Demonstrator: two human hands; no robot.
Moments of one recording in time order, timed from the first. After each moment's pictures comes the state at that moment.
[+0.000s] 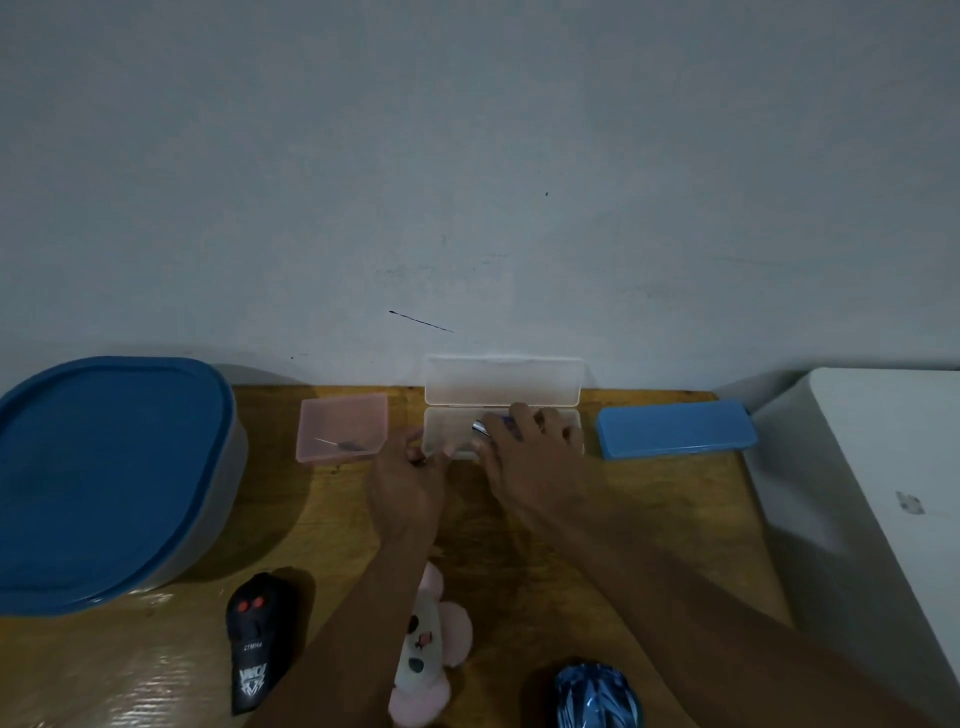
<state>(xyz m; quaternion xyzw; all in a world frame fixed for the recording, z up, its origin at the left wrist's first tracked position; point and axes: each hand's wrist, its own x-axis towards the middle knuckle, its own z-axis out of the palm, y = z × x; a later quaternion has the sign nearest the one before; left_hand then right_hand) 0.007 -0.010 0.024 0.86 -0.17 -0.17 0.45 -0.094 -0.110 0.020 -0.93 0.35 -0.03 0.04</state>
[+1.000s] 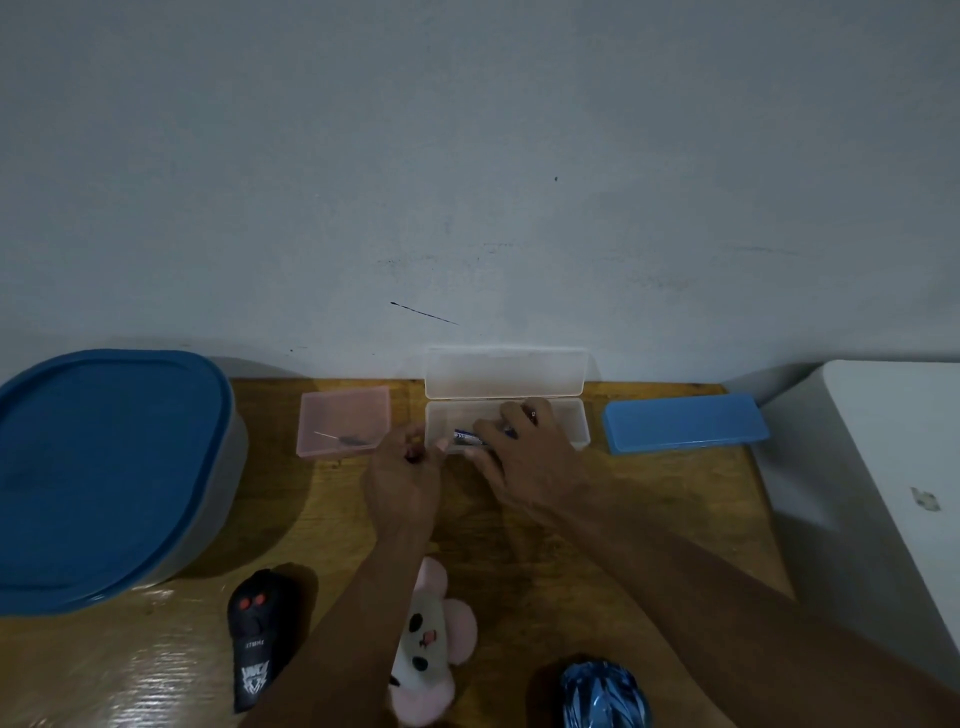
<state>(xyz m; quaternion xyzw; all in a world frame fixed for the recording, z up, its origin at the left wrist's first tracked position) 0.009 -0.006 0.029 0.85 -0.15 -0.19 0.47 -0.092 -0.120 0.006 -0.96 0.25 -0.05 0.08</state>
